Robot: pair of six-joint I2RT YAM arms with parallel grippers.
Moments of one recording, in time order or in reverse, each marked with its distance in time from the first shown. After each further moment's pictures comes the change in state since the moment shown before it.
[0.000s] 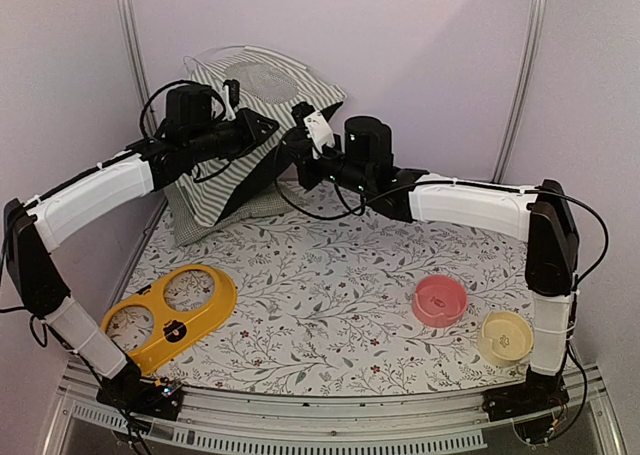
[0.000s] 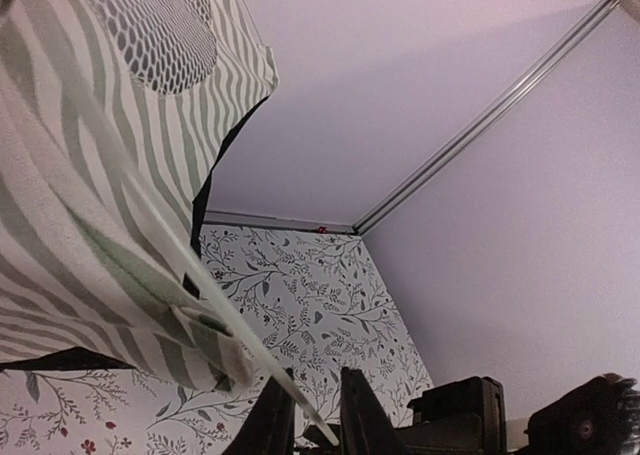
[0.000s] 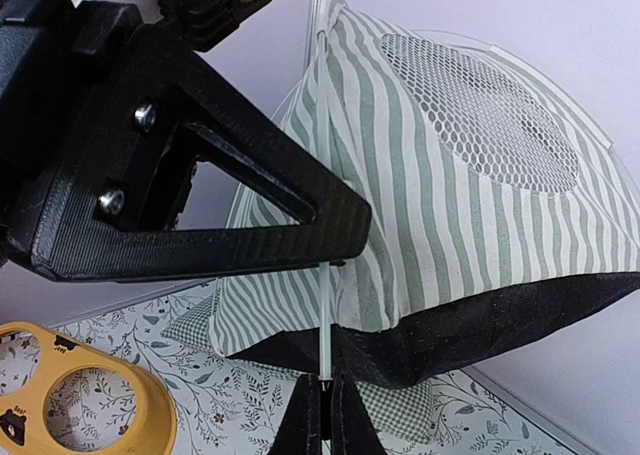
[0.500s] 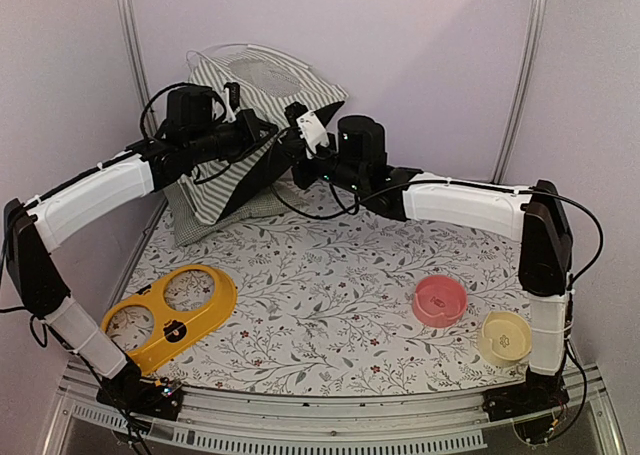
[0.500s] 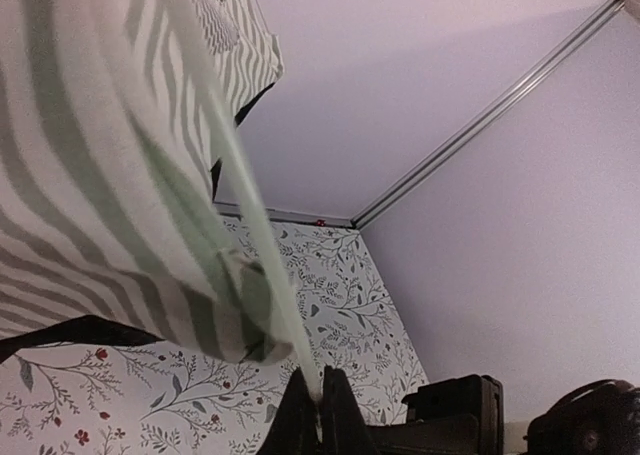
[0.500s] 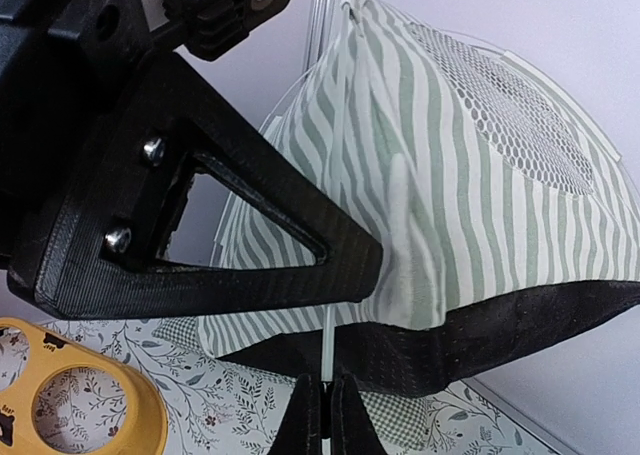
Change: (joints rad) left arm 0.001 0.000 -0.005 -0.012 -0.002 -0.018; right arm 0.014 0.034 0.056 -0.020 0.023 -0.043
